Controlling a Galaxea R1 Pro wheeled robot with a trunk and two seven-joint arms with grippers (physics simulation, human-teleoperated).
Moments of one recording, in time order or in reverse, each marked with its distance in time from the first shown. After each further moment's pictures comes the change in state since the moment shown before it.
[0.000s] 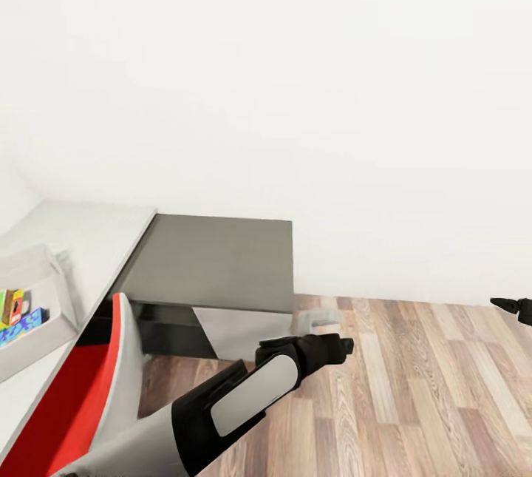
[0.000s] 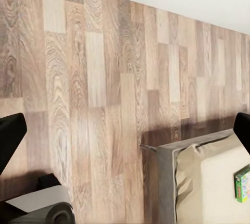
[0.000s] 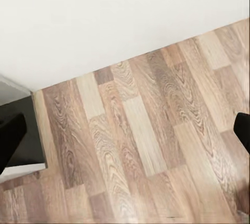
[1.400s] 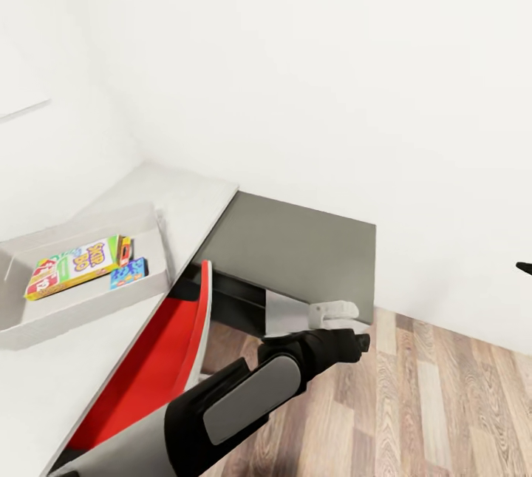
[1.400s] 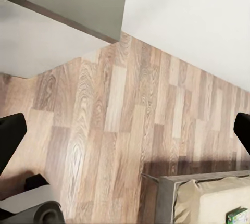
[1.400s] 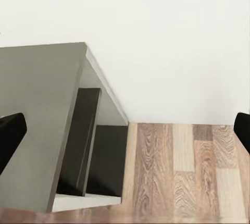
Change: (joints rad) left arm -0.010 -0.008 -0.010 -0.159 0.012 0.043 0.086; right arm 0.013 -0.065 -0.132 -0.160 -0.115 0.000 0.153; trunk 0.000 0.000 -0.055
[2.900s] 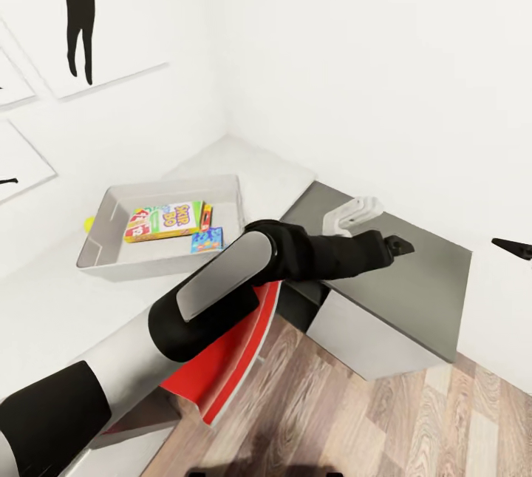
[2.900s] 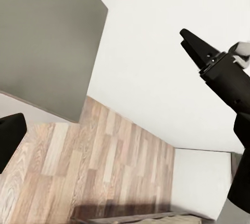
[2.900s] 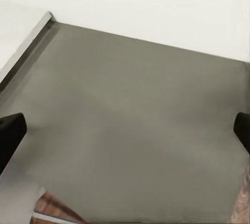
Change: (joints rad) left arm -0.408 -0.014 0.126 -0.132 0.501 0.013 0.073; right arm -0.100 -0.007 0.095 -0.003 -0.111 0.000 0.005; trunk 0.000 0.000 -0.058
